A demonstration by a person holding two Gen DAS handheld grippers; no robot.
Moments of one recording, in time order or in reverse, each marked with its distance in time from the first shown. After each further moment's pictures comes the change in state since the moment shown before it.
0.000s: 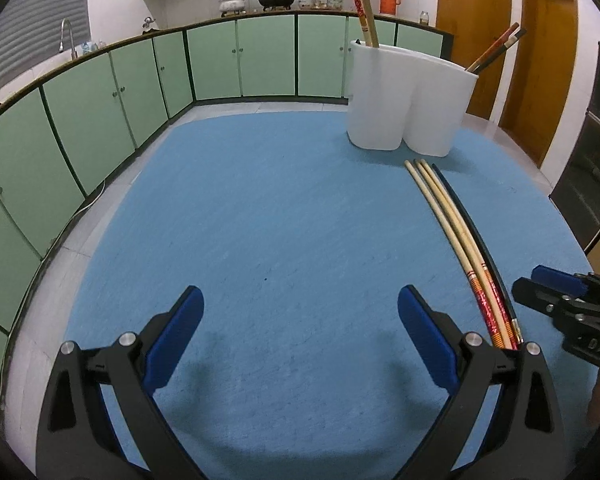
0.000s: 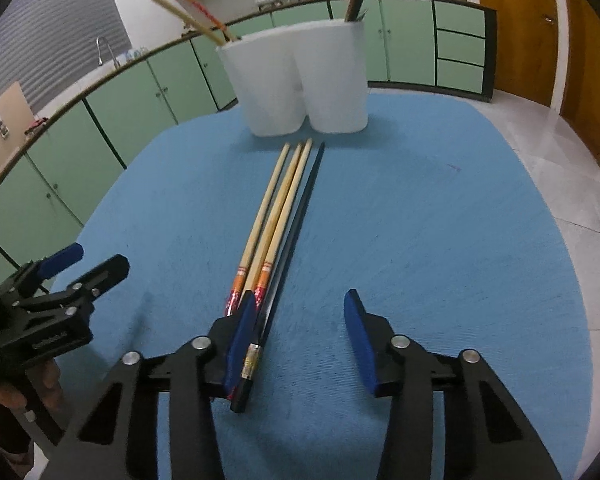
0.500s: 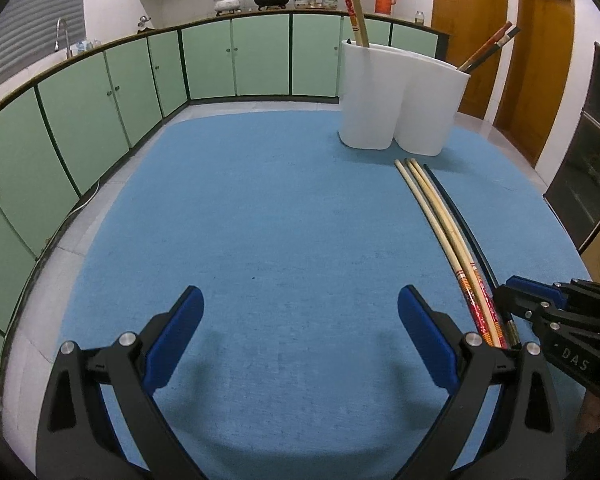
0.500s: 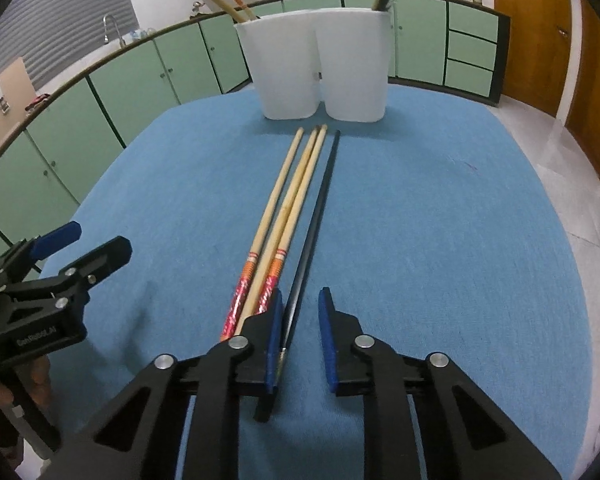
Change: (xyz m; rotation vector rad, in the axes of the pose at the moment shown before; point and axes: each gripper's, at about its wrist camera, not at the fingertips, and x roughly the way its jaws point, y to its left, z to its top) left arm -0.001 -0.009 0.001 0.002 0.000 -0.022; right arm 0.006 0.010 -0.001 -0.054 0.040 -0.021
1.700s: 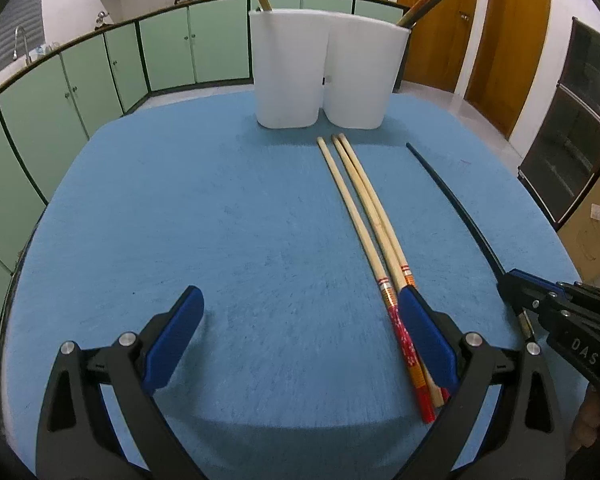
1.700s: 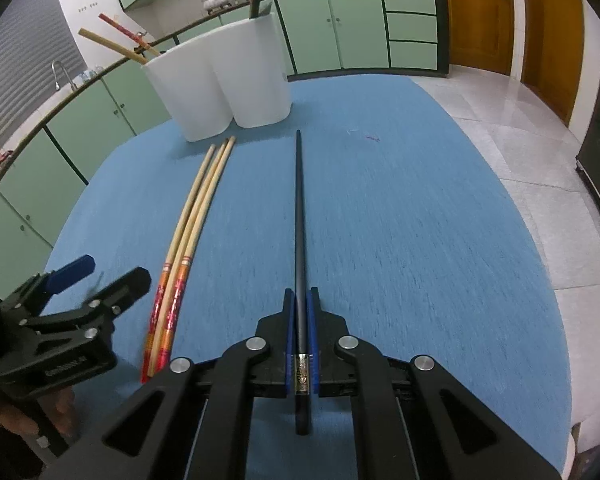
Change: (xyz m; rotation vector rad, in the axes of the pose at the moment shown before) left arm 0.034 -0.065 0.009 0.069 0.085 -0.101; right arm -0.018 -0.057 -0.009 0.200 -0.025 -0.065
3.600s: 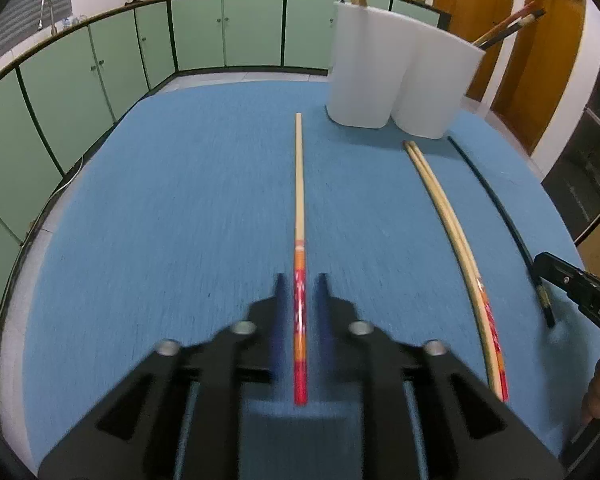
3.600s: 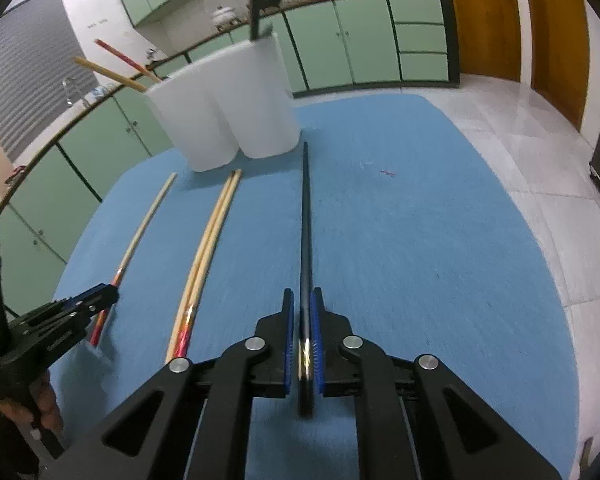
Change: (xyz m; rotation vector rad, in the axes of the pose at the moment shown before) left arm -0.002 0.046 0.004 -0.097 0.019 0.052; right arm 0.001 -0.012 0.017 -0.006 -0.071 0.071
